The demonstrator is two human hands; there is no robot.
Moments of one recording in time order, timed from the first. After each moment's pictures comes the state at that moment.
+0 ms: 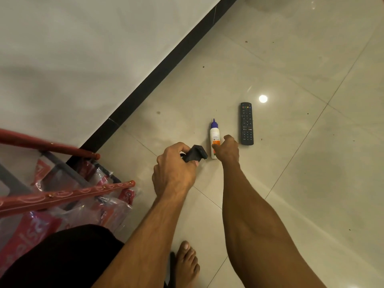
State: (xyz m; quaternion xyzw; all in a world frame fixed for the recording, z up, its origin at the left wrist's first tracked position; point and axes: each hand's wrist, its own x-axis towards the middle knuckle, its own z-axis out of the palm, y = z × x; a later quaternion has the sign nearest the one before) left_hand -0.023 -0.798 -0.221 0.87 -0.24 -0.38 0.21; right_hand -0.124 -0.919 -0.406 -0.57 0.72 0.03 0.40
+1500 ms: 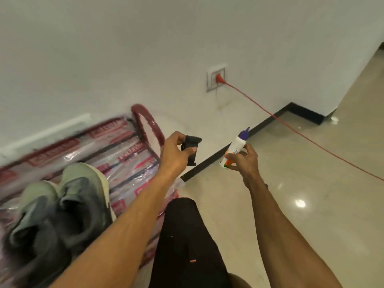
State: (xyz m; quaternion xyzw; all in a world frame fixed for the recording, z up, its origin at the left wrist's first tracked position) left_hand 0.018 -0.646 0.104 0.77 -0.30 -0.17 0.53; right_hand -0.107 -0.807 0.003 -0.53 0.44 -0.34 0.64
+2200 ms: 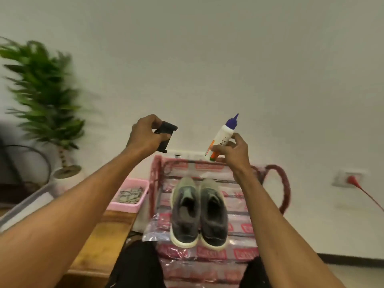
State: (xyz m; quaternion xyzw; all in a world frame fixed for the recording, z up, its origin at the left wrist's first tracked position) left_hand 0.090 -0.251 0.283 0.82 -0.11 0.21 0.52; right_hand 0.073 -0.488 0.240 -0.70 0.04 -0.21 0.68
